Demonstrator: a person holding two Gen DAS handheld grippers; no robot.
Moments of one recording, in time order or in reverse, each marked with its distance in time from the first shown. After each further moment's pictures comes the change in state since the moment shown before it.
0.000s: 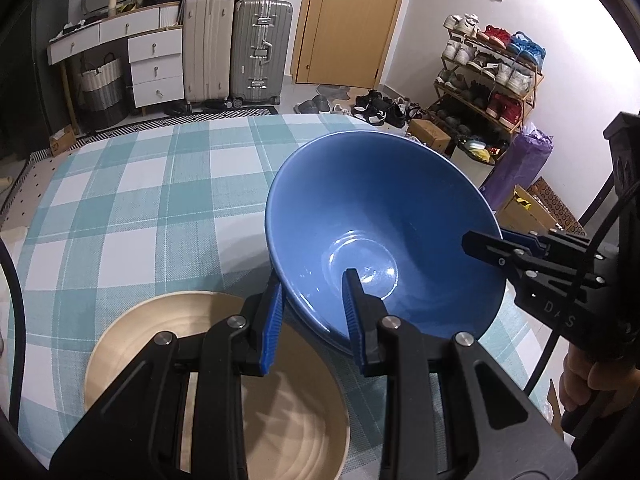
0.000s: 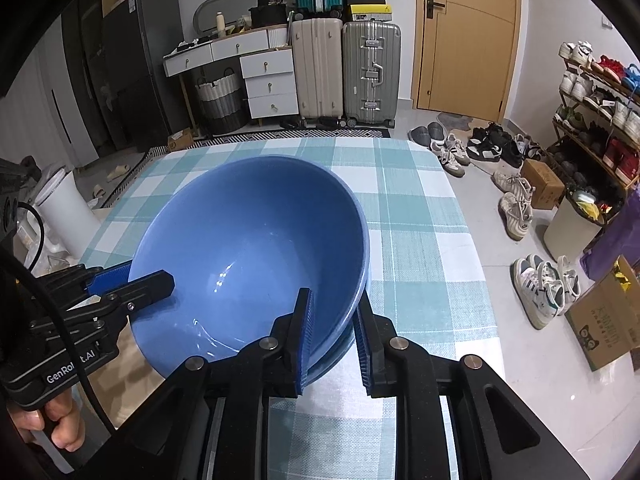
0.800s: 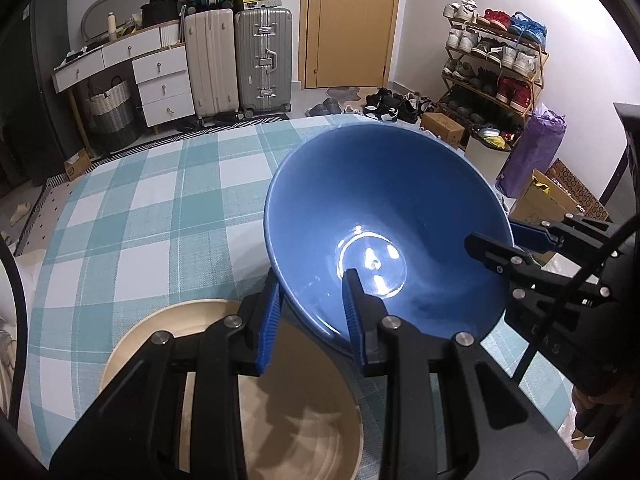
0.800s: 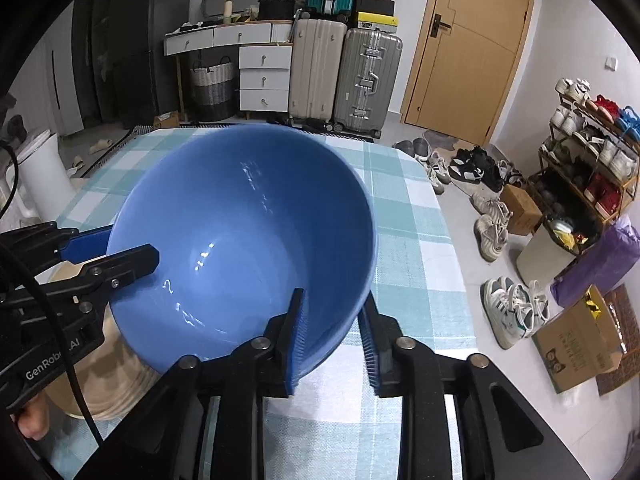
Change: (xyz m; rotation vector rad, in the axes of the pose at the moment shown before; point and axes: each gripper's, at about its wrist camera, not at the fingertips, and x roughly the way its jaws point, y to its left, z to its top) left arm 0.010 -0.010 -0.005 0.088 -0.024 0.092; right arm 0.012 0.019 -0.016 -0.112 -0.025 -0.116
